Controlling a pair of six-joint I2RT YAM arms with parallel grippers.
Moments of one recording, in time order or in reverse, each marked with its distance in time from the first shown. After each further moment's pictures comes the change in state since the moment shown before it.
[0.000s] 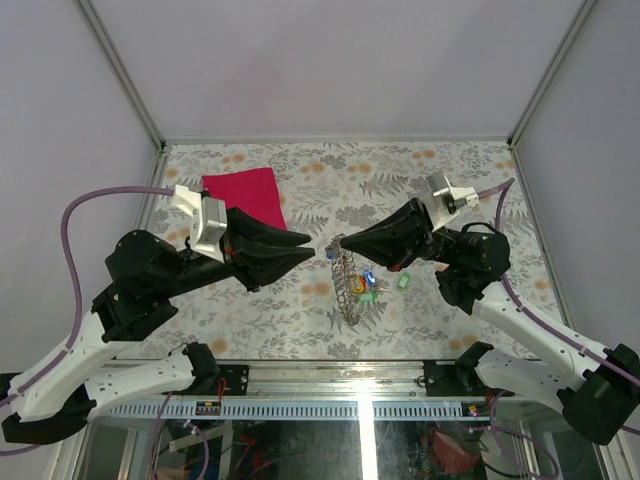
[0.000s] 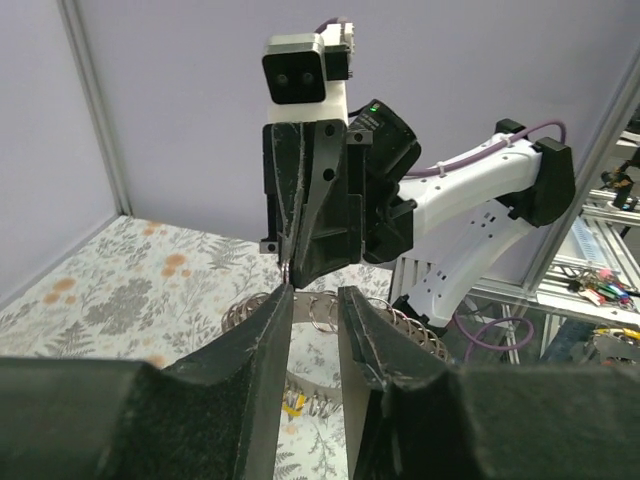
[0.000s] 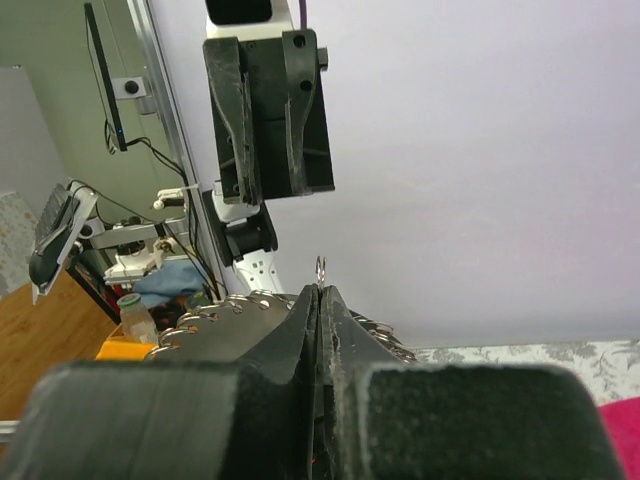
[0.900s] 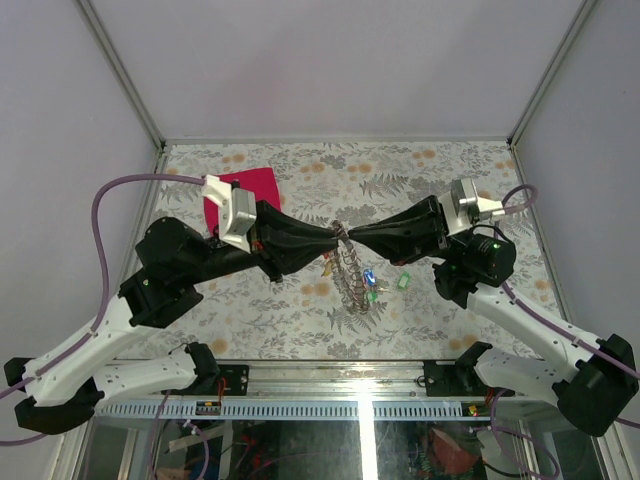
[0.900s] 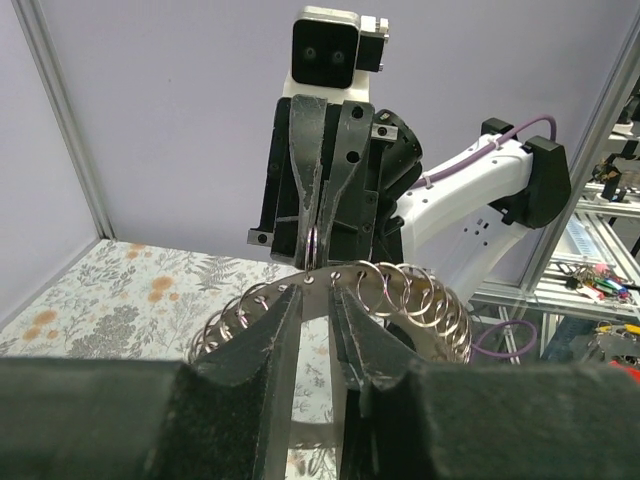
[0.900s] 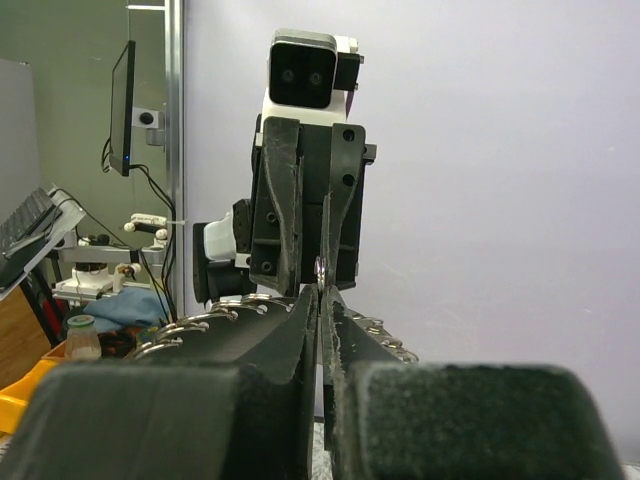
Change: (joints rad) left arm 0.000 0.100 0.009 0.140 0.067 0.013; right arm 0.000 0.051 0.042 0.266 0.027 -0.043
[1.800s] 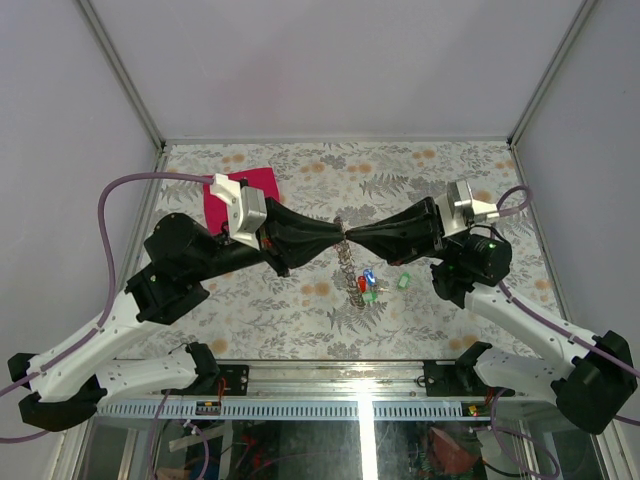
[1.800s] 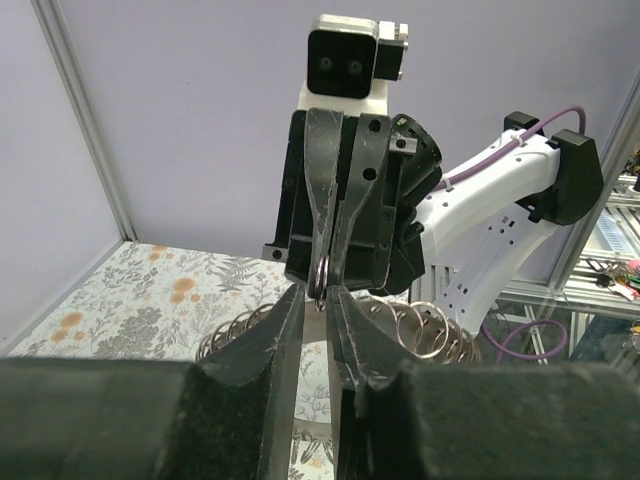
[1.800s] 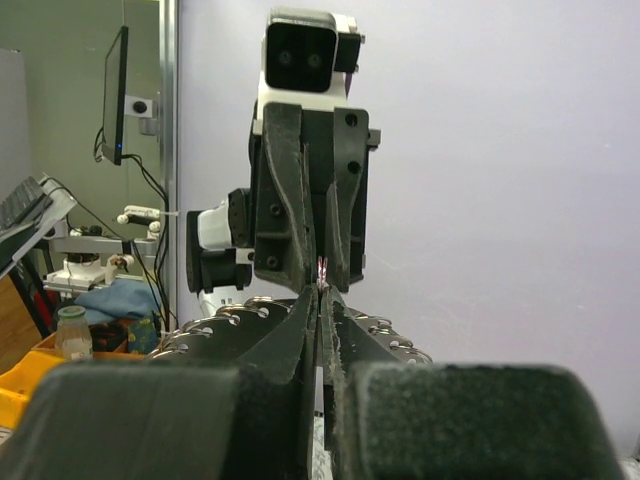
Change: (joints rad) left arm 0.000 0.040 0.011 0.013 -0.014 0.053; right arm 0.000 0.023 -0.006 0.026 -0.008 -0.019
